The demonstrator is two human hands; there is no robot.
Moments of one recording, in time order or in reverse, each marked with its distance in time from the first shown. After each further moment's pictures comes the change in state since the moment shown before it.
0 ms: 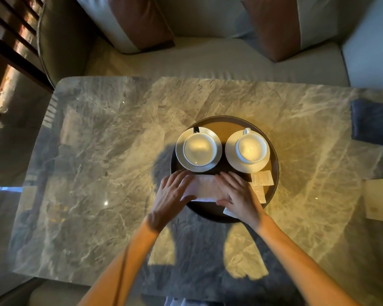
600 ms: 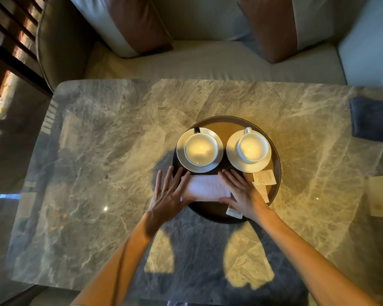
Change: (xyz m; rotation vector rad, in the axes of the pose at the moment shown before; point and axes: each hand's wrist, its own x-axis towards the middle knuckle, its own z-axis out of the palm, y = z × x) left_hand -0.005 -0.021 0.014 0.192 -0.210 -0.034; right_hand 0.005 0.013 0.007 -0.158 -0.163 0.019
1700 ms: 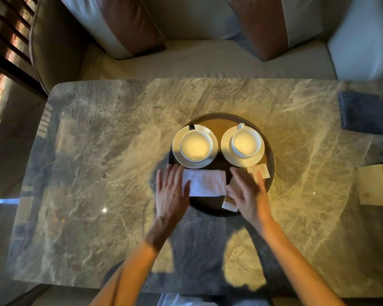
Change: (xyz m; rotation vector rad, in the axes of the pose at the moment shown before) left_hand -0.006 0.046 -0.020 -0.147 0.354 -0.244; right_hand -0.044 -0.022 -0.015 0.279 0.496 0.211
